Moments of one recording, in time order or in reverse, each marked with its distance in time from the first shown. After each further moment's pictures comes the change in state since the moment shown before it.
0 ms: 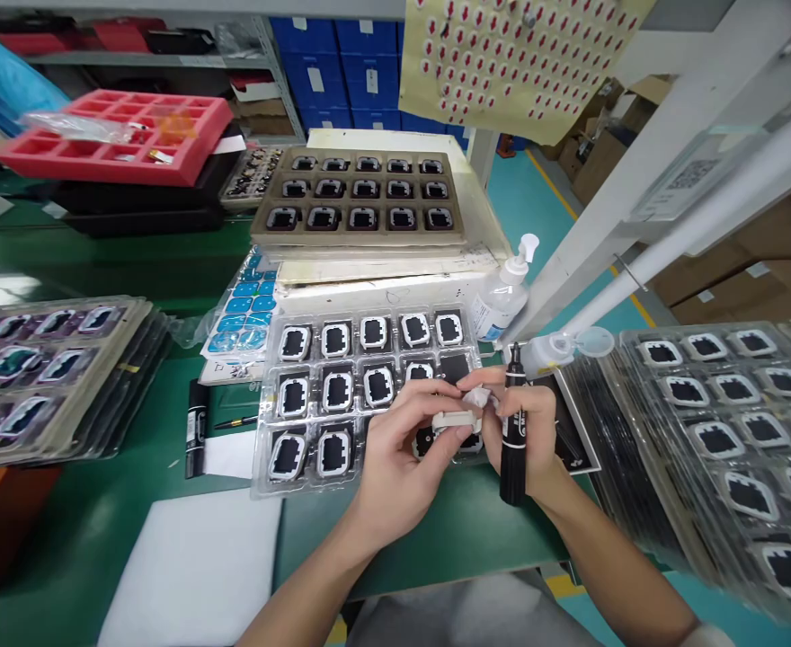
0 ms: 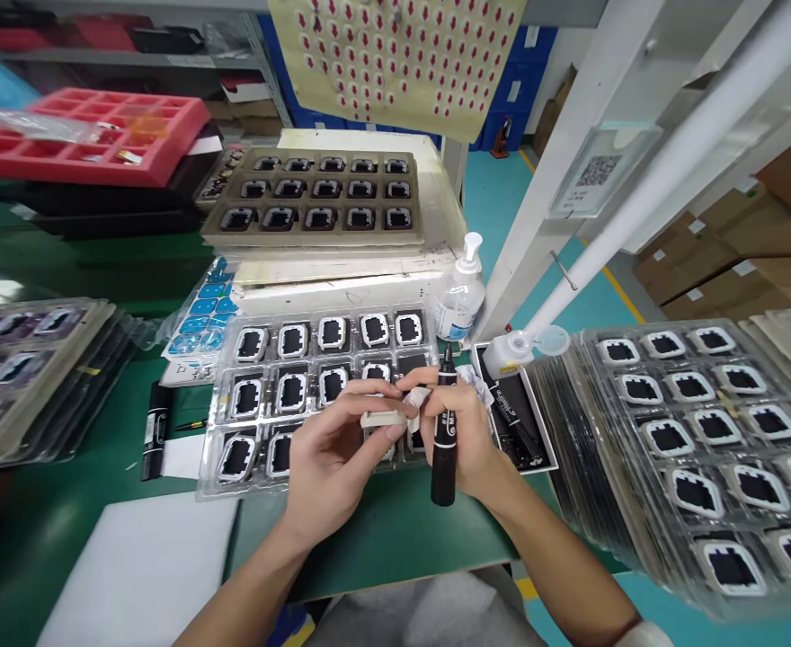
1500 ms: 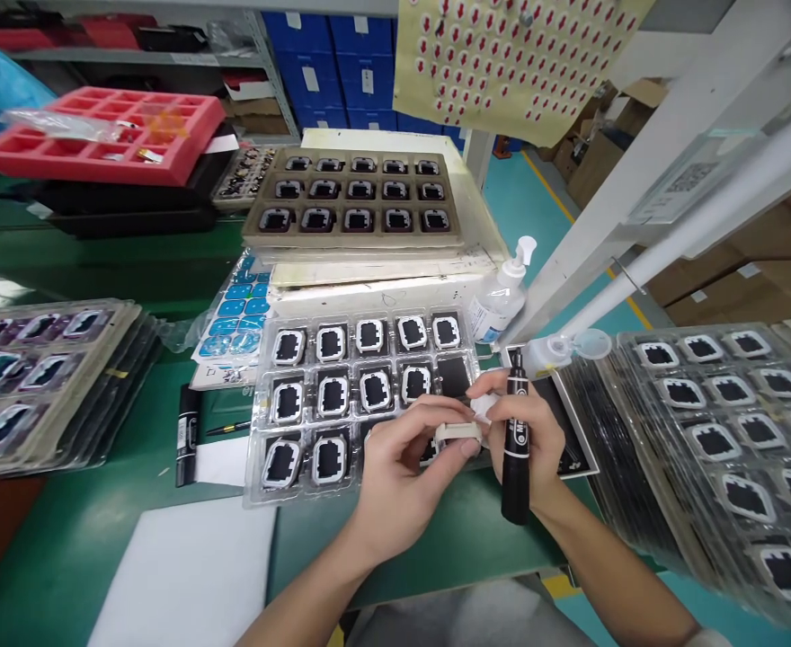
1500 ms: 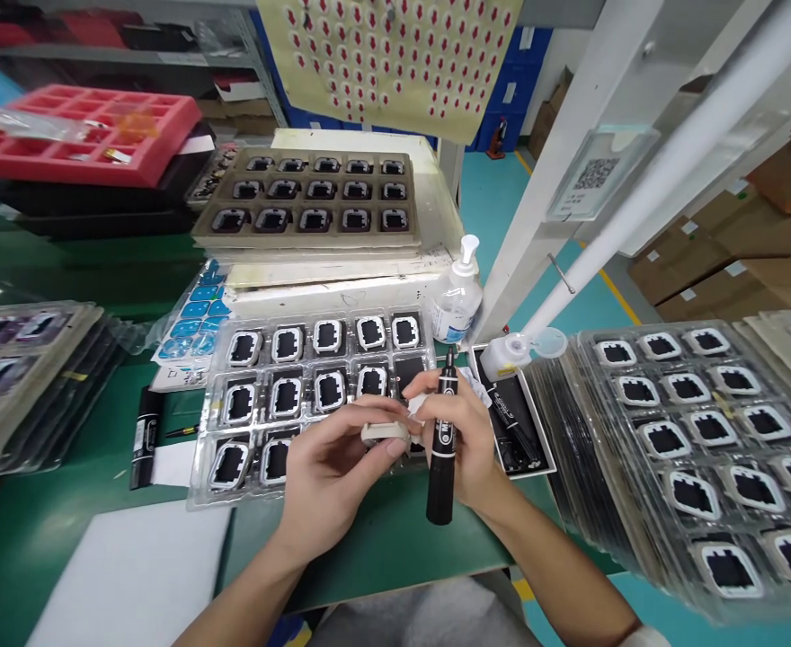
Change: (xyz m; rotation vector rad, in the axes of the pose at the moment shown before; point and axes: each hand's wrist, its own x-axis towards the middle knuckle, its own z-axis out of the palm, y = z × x) left_hand -0.002 0.007 0.009 -0.153 -0.023 -0.077; right_hand 0.000 -0.016 0.000 -0.011 0.072 0.005
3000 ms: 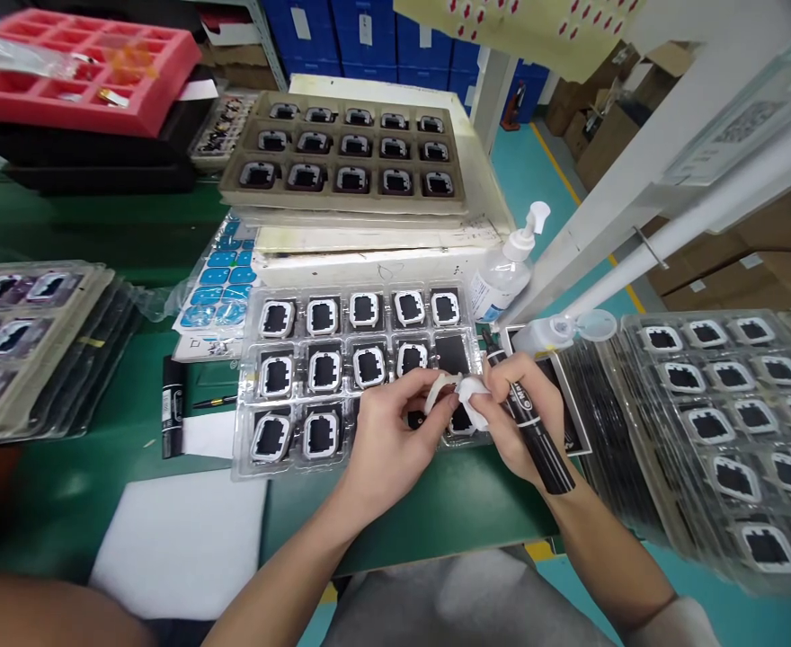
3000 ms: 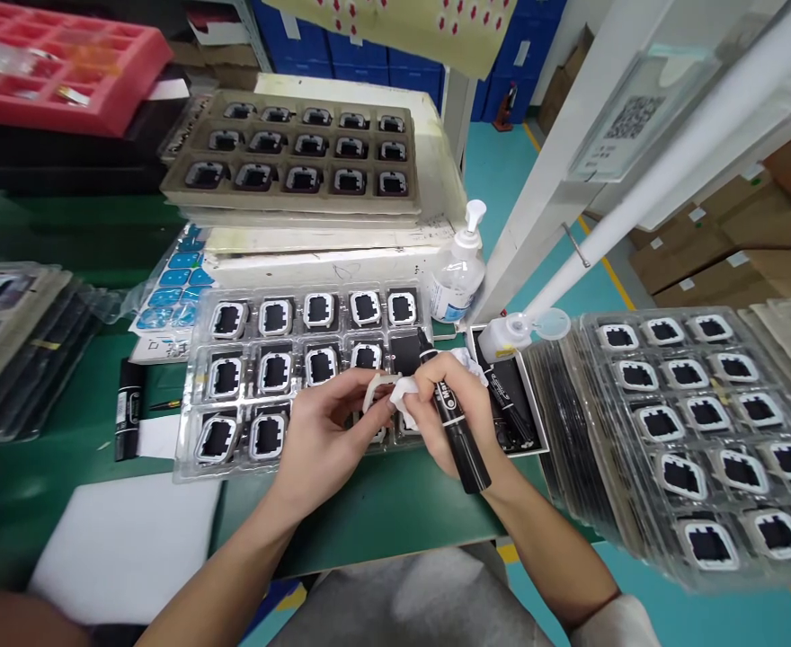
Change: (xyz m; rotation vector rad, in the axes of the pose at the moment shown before) left_hand 0.010 -0.007 -0.010 0.376 0.042 -0.164; right_hand 0.016 -0.022 -0.004 -0.015 -0.102 0.262
